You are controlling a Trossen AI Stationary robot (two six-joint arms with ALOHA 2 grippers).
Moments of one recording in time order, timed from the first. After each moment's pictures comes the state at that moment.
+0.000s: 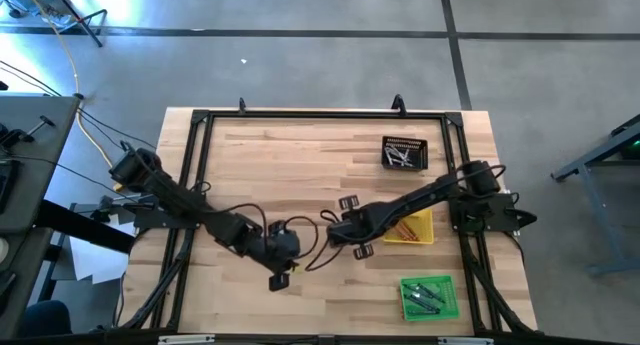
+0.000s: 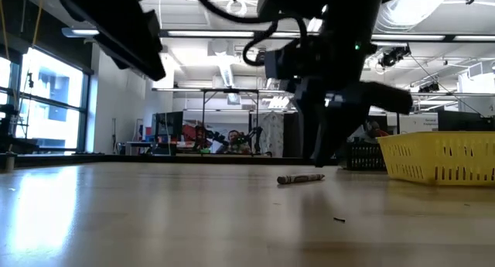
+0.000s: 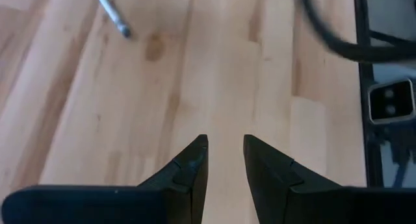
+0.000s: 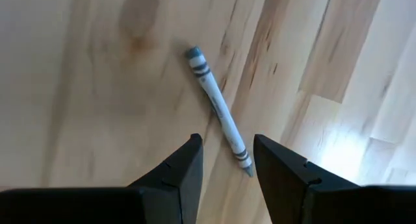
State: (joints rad) left arm -0.50 1.61 1.03 -0.34 -0.21 -0.62; right arm 0.27 1.95 1.33 -0.76 0.28 -0.07
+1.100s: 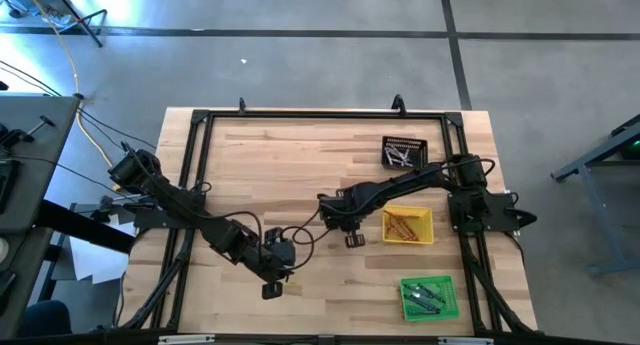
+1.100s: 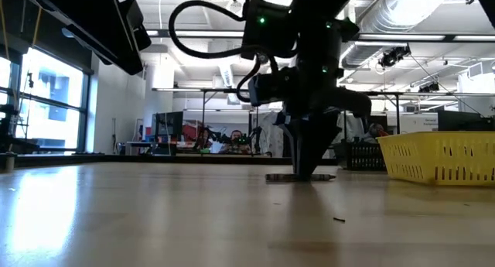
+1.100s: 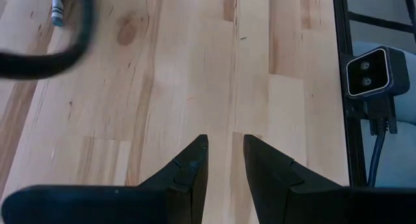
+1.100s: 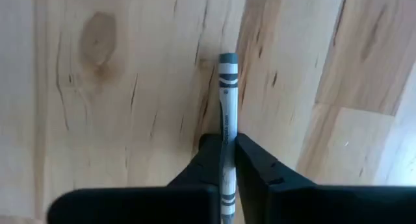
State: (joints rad) left arm -0.57 1.61 1.03 -0.35 -0.21 -0.63; right arm 0.11 2.03 1.33 -0.71 -0.02 -0.10
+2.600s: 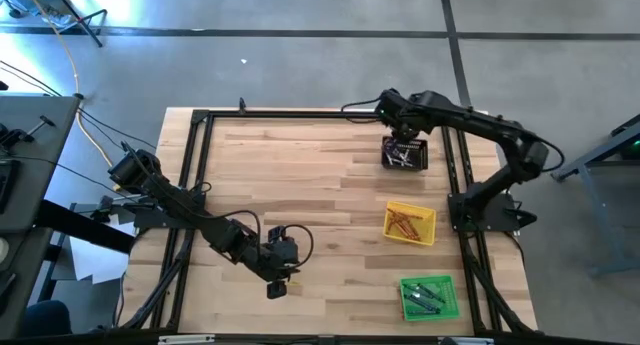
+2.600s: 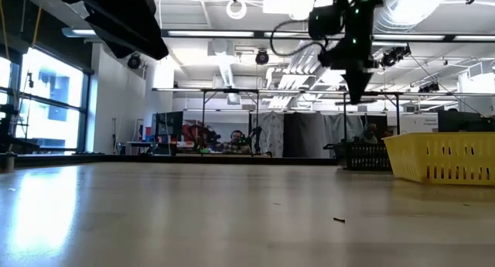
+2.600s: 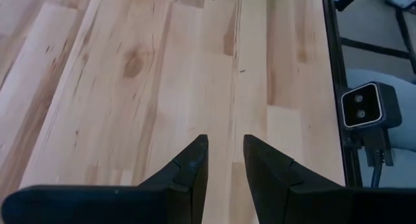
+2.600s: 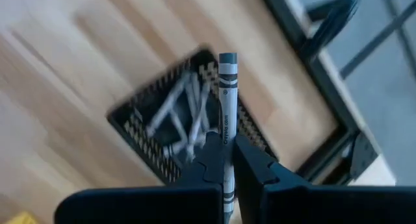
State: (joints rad) left arm -0.57 1.61 1.03 -0.27 -0.28 -0.62; right arm -0.55 1.52 1.33 -1.16 0.30 0.09
